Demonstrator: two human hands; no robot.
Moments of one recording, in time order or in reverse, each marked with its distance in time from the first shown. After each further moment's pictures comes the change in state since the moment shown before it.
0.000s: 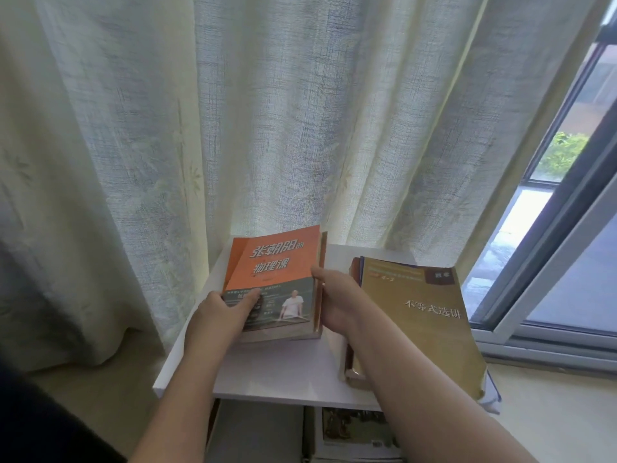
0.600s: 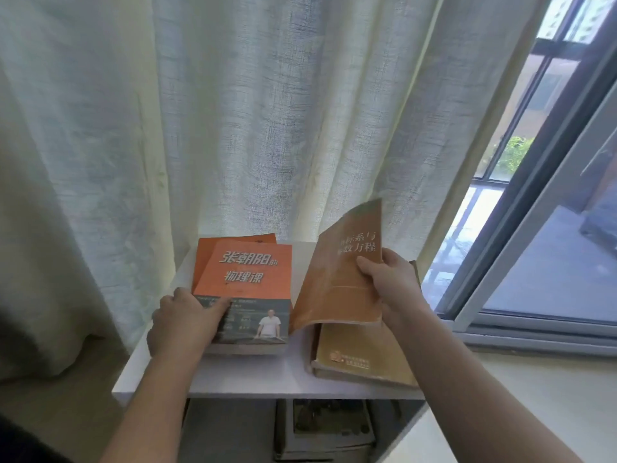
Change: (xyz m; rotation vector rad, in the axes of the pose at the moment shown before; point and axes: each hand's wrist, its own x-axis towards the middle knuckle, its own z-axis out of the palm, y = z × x) left_hand -0.012 0.008 0.007 0.299 0.159 0.016; right_hand -0.080 -0.043 -0.084 -0.139 0.347 -0.443
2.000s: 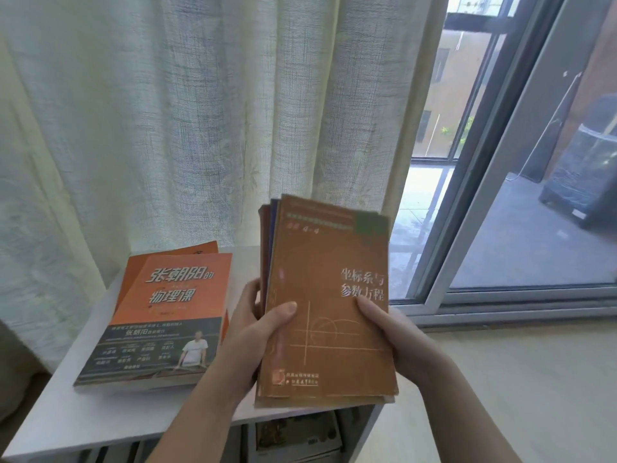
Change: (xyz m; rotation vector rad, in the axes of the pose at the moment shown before) left_hand -0.098 0.123 0.041 -1.222 -0.754 0.192; right_hand 0.012 0.052 -0.127 0.049 -0.376 0.187
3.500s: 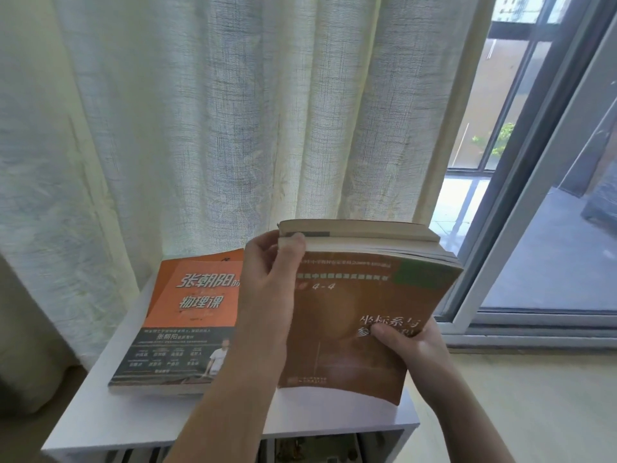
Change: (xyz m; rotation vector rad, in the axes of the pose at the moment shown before) left_hand -0.003 0.064 0.023 -0.047 0.217 0.309; right_hand 0.003 0.003 0.021 -0.103 0.143 -0.404
